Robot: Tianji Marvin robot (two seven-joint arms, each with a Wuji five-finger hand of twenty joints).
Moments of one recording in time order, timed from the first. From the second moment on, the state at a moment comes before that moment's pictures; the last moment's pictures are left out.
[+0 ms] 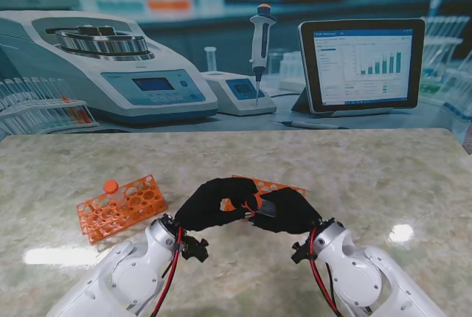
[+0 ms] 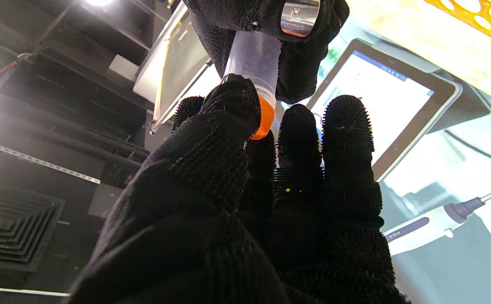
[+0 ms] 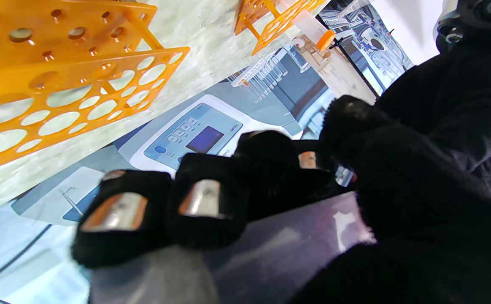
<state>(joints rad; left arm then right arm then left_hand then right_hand) 1.56 -1.15 -1.02 -1.62 0.40 -0.61 0.18 -1.66 -1.10 1.18 -1.67 -0.50 -0.36 -0.06 1.18 -0.58 0.40 -0.12 0.76 -0.13 0.77 0.49 0.72 0.08 0.32 0.80 0.79 0.09 0.49 1.18 0.69 0.09 0.97 0.34 0.58 -0.63 0.84 0.00 1.02 -0.18 1.23 1.35 1.40 -0.14 1.00 0.92 1.31 -0.12 1.39 0.88 1.13 0.01 1.62 0.77</state>
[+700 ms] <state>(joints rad) 1.55 -1.16 -1.01 -1.61 0.42 -0.58 0.21 -1.68 -1.10 1.19 -1.69 -0.50 -0.37 -0.06 1.18 -0.58 0.28 -0.12 0.77 -0.19 0.55 0.38 0.72 0.11 0.30 0.74 0.79 0.10 0.45 1.10 0.68 0.15 0.93 0.48 0.58 -0.63 0.84 0.00 1.02 -0.17 1.23 1.35 1.40 -0.13 1.00 0.92 1.31 -0.11 1.39 0.88 1.13 0.02 1.62 0.77</state>
